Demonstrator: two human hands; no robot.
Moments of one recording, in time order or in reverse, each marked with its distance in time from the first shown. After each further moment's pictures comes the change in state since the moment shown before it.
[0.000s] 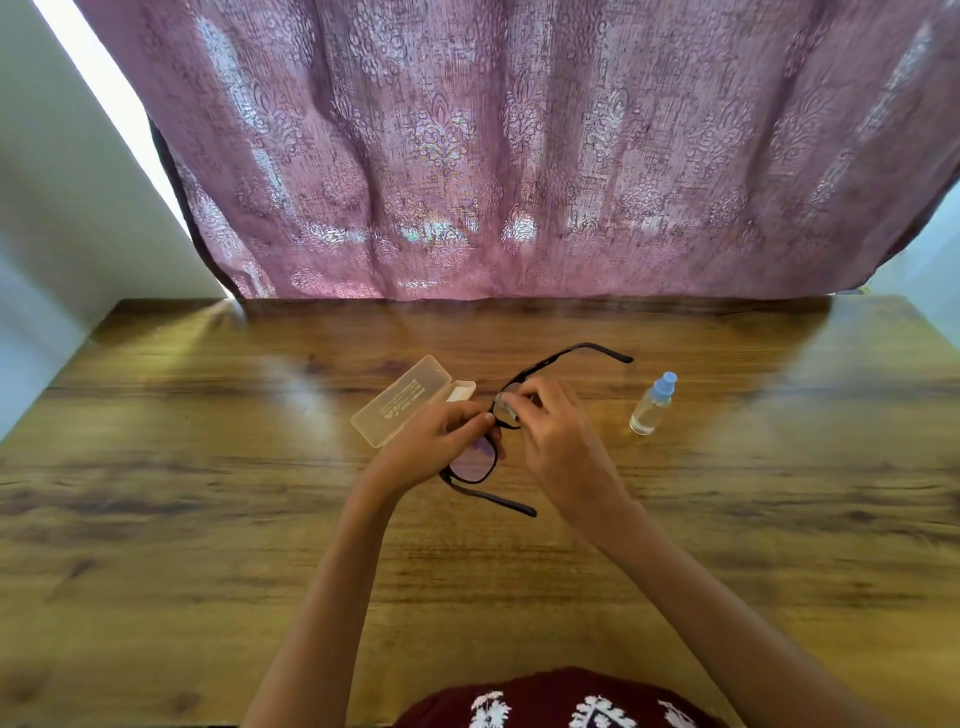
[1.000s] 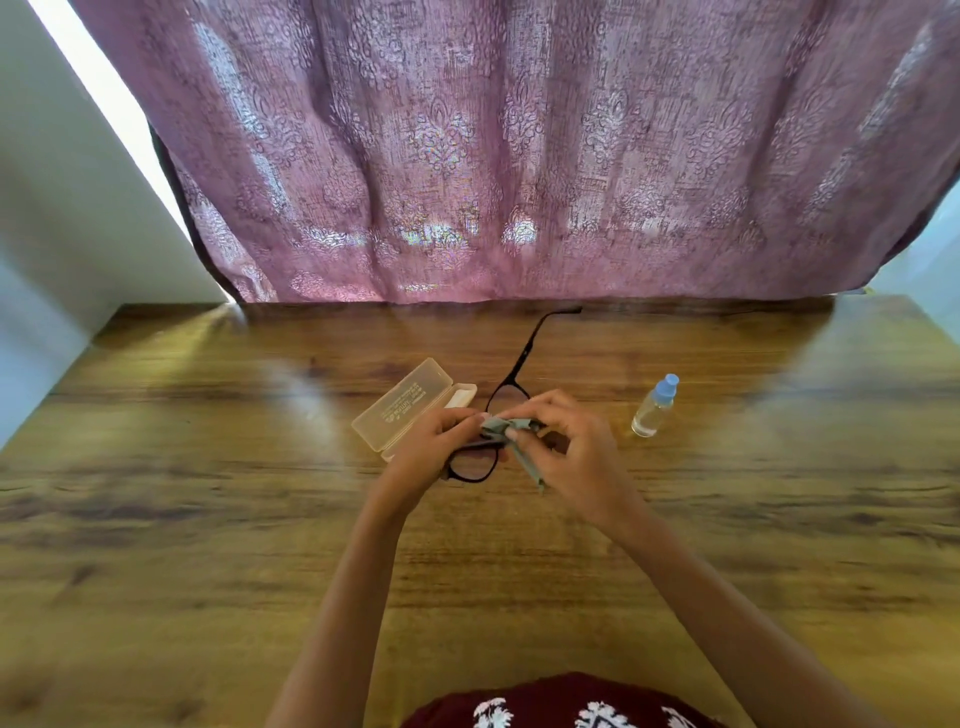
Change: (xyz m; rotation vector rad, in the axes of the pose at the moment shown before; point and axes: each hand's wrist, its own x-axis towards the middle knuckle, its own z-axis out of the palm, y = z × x) left_hand -0.005 0.004 0.010 -0.277 0.107 -0.142; right_hand -0.002 -0.003 -0.024 0.574 -0.081 0.254
